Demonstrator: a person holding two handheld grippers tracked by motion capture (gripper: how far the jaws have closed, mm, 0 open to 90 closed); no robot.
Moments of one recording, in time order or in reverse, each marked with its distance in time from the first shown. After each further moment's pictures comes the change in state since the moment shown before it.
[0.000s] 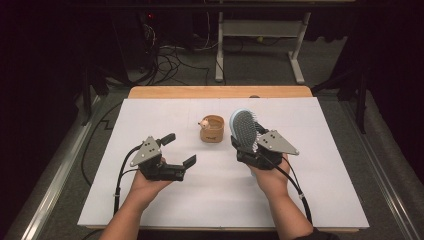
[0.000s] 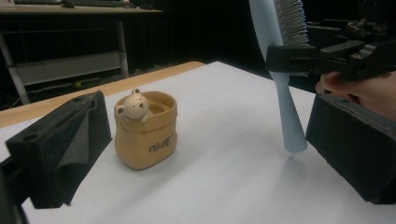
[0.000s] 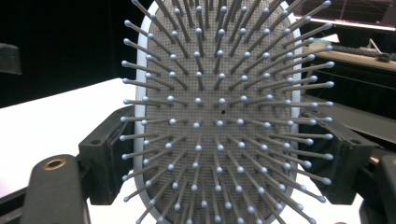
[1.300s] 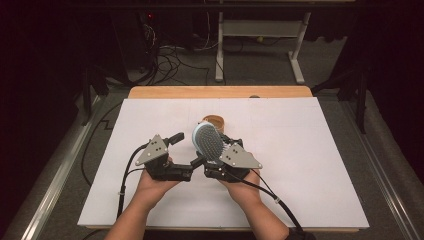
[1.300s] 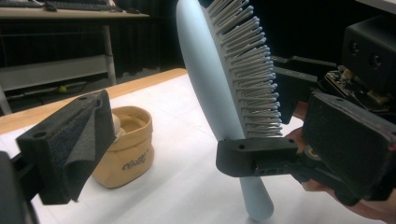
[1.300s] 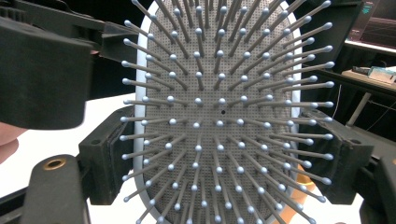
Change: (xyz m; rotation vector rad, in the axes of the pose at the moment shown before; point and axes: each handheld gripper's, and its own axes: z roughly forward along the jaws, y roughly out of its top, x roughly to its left) left arm -0.018 0.016 0.008 -0.003 -0.049 -0.009; right arm 0.077 -0.001 0.020 -0.051 0.153 -0.095
